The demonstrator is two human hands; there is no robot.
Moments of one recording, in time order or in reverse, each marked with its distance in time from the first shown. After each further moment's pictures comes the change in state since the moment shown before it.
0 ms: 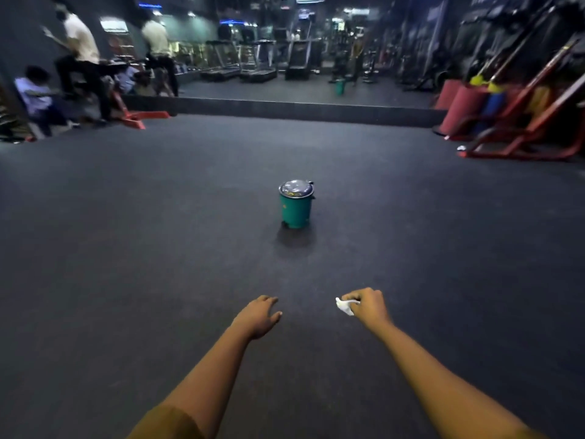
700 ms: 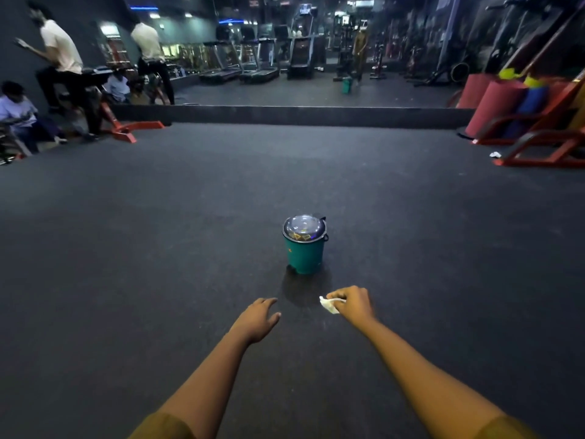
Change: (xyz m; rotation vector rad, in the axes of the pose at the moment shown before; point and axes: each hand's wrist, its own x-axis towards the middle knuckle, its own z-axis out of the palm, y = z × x) left_hand 0.437 -0.061 -0.177 -0.097 0.028 -0.056; right_hand 0.481 -0.115 0.002 0.032 -0.063 -0.023
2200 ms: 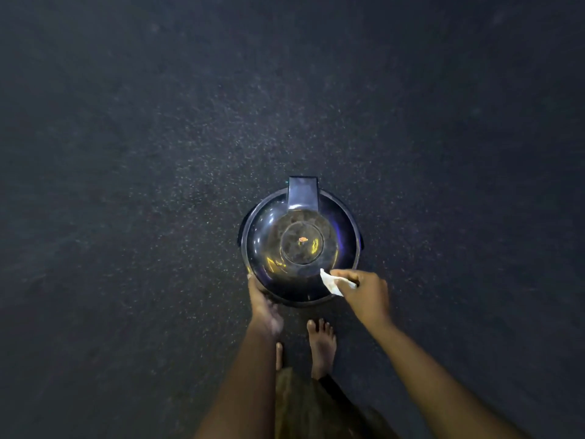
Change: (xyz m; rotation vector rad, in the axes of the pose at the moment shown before) left_hand 0.914 -0.182 0.022 -1.225 -0.489 -1.038; right_hand 0.776 0.020 0.220 0.415 0.392 0.920
